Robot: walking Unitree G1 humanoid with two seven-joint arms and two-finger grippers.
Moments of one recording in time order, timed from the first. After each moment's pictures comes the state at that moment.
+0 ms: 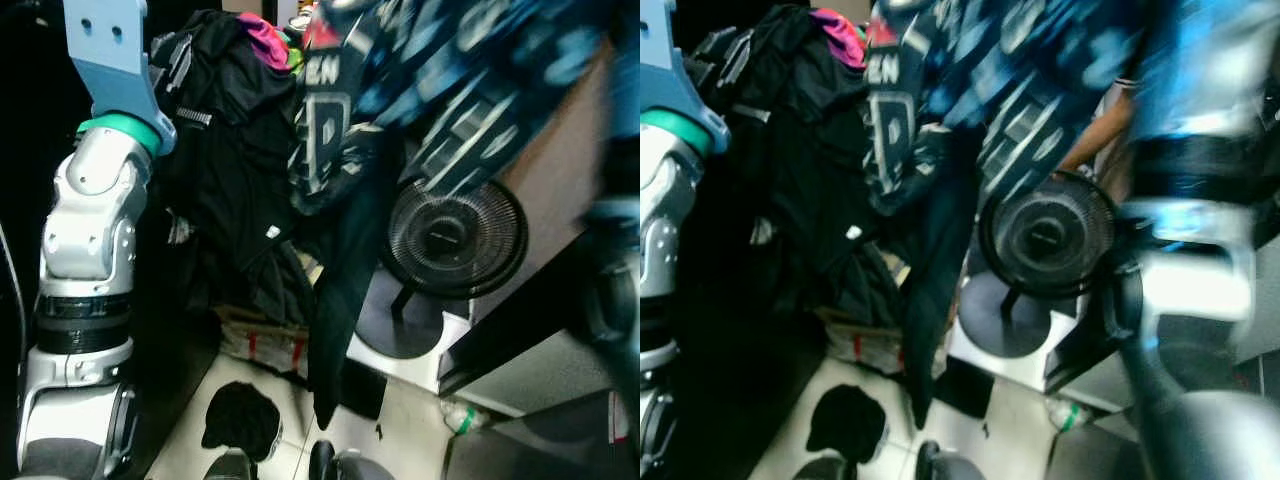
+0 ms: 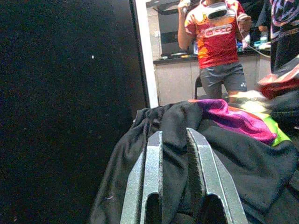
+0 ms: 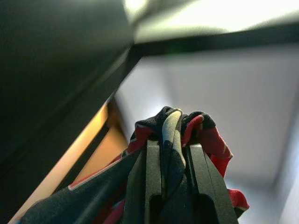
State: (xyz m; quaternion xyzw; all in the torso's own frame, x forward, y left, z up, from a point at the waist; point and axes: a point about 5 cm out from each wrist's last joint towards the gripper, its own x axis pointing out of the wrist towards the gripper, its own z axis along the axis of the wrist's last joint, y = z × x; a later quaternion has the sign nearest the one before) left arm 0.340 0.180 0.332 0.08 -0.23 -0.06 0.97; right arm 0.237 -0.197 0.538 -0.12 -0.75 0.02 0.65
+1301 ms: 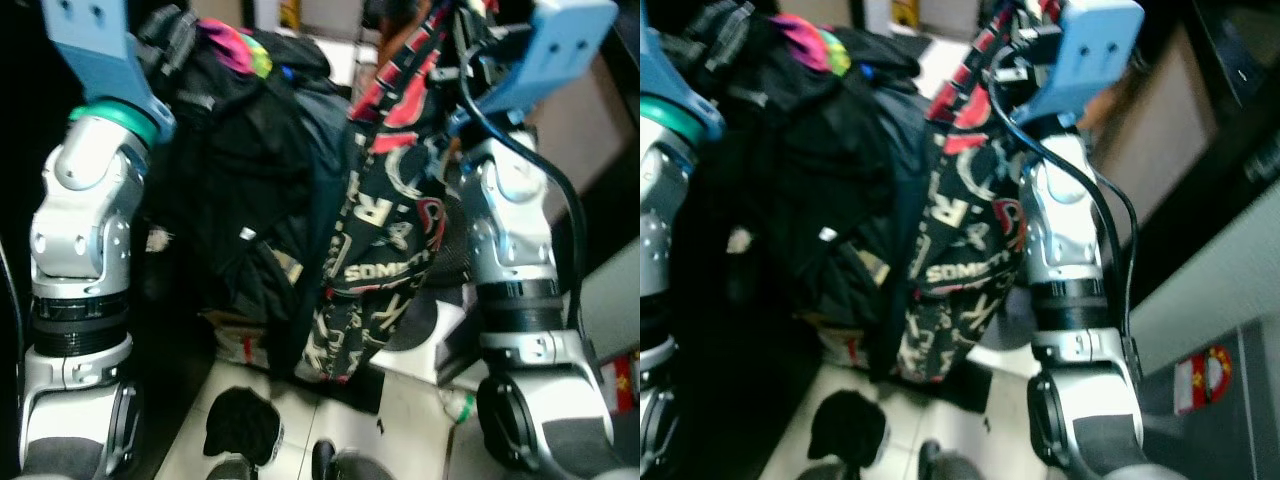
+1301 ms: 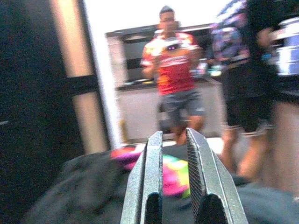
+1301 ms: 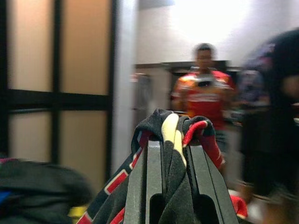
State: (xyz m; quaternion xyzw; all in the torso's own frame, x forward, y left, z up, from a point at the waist) left arm 0.327 0.173 0.348 0.06 -0.28 -0.11 0.95; right arm 0.359 -0.137 0.330 0.02 -0.36 0.06 0.93
